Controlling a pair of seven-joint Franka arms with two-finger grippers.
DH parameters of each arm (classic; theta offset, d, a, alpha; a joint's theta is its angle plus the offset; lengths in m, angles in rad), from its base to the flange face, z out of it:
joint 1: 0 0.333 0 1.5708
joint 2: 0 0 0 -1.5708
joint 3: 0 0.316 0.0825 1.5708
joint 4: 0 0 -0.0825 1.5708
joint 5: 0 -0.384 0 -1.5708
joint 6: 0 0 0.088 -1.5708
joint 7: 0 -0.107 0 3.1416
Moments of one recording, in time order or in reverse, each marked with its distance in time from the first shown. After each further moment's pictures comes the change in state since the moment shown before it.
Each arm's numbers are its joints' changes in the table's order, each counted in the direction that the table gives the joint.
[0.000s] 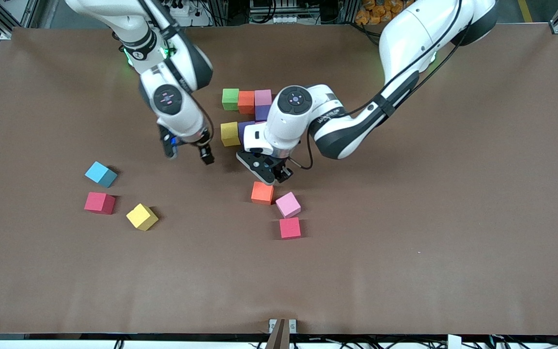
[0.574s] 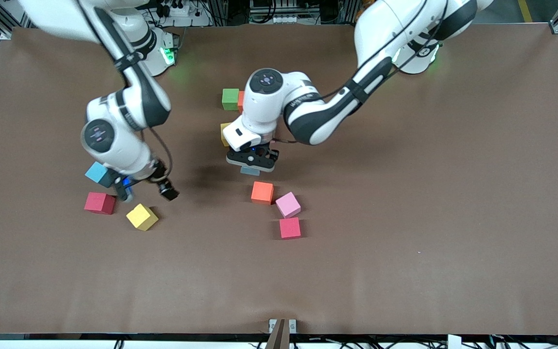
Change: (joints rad) left arm -0.210 -0.002 0.149 0.078 0.000 0.001 0.694; right arm -0.242 -0.131 -0.007 0.238 0.036 -0.042 0.443
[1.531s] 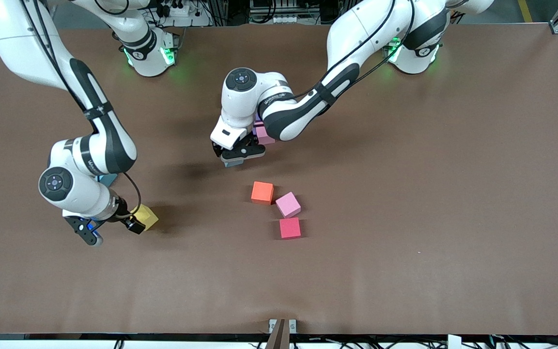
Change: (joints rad) left arm -0.135 -0.147 0.033 0.130 0.001 0.001 0.364; right arm -0.096 -0.232 -0.043 0.244 0.135 -0.010 0.367
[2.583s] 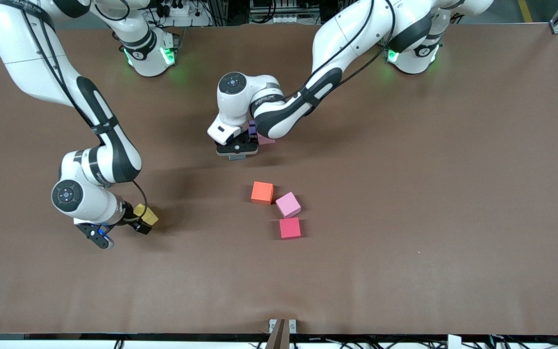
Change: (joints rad) left arm -0.096 -0.064 0.063 0.004 0.005 -0.007 -0.091; right arm -0.002 -0.088 0.000 0.008 0.000 0.026 0.048
